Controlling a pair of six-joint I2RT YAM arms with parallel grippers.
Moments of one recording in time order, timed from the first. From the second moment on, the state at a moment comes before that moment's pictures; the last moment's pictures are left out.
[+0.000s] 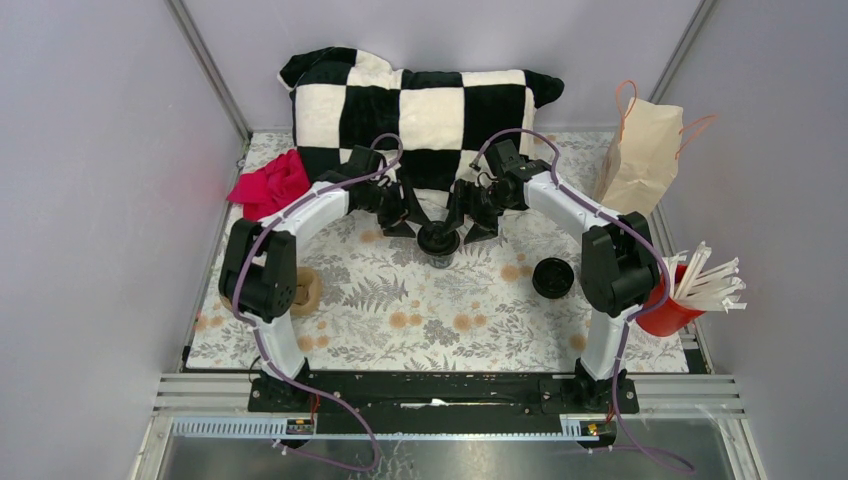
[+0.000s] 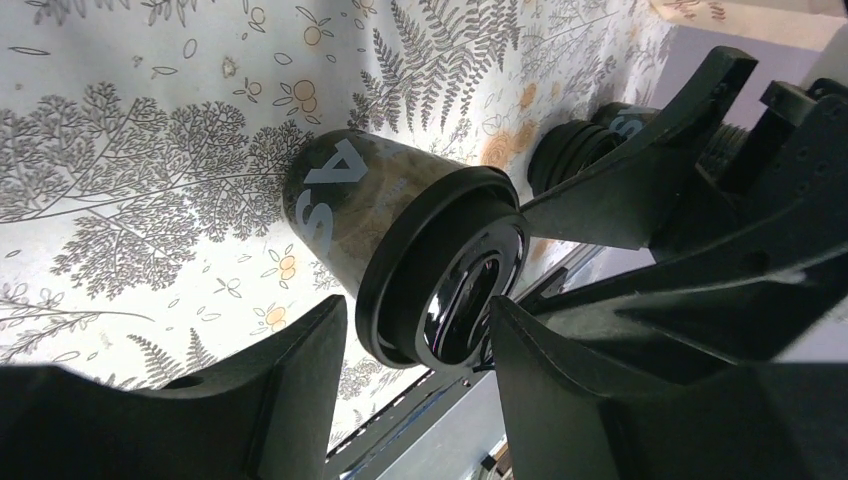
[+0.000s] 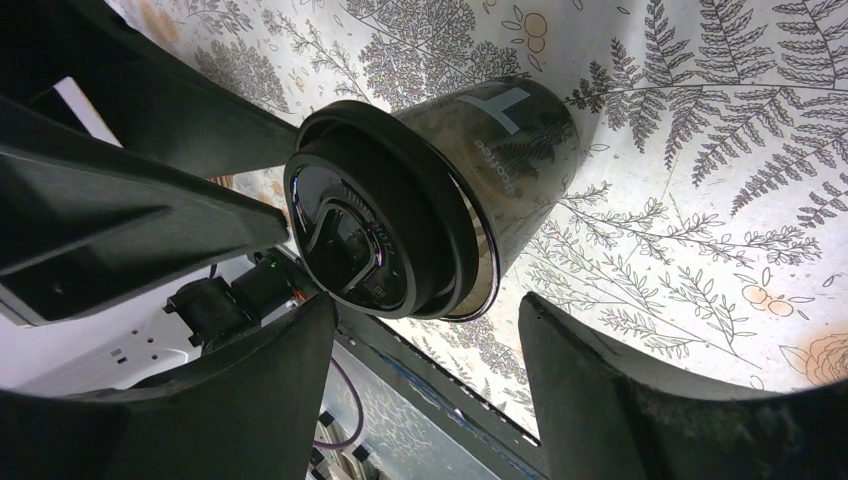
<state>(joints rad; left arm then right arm) -0.36 1.82 1.35 -0.51 0.64 -0.71 0.42 1.90 1.49 -0.73 -0.59 0.56</state>
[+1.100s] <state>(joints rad) -0.41 1.85 1.38 -0.54 0.62 -0.68 0.42 1.90 1.46 -0.68 -0.61 0.61</state>
